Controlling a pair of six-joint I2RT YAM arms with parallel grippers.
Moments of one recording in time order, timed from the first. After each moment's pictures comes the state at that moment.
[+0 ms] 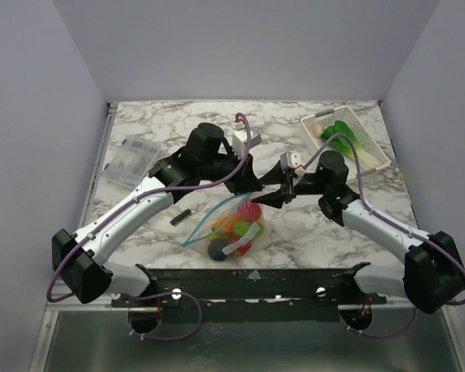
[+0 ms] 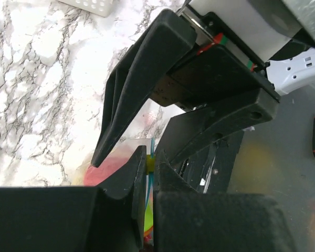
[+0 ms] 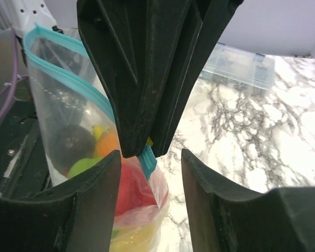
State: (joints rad) left arm -0.73 1.33 1.29 -0.44 0.57 -0.19; right arm 0.50 1.23 0.69 0.50 -1.07 -0.18
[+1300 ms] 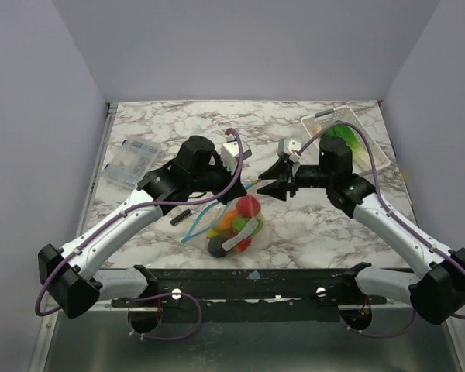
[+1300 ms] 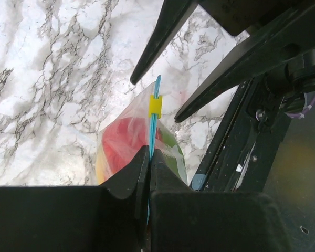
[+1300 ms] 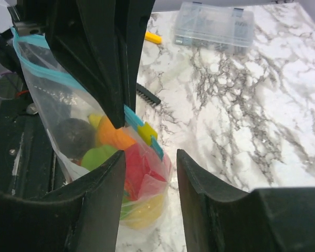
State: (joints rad) left arm -0.73 1.21 1.18 -0.51 0.43 -0.07; right arm 0.51 1.17 0.87 0.02 -0.90 -0.25
